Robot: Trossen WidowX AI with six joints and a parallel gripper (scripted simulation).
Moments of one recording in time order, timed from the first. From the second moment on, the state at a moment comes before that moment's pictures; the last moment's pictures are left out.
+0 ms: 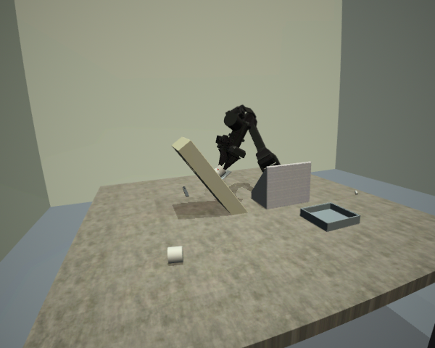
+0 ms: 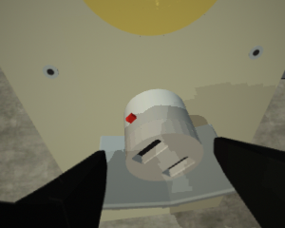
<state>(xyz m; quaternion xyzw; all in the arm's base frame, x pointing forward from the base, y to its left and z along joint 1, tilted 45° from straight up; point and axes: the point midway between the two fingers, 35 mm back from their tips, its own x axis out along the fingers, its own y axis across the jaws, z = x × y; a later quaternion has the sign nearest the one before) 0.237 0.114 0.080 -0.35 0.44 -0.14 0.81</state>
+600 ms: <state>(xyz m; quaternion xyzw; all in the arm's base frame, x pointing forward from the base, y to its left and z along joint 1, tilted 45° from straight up) 0.245 0.105 0.073 -0.35 0.44 -0.14 0.81</state>
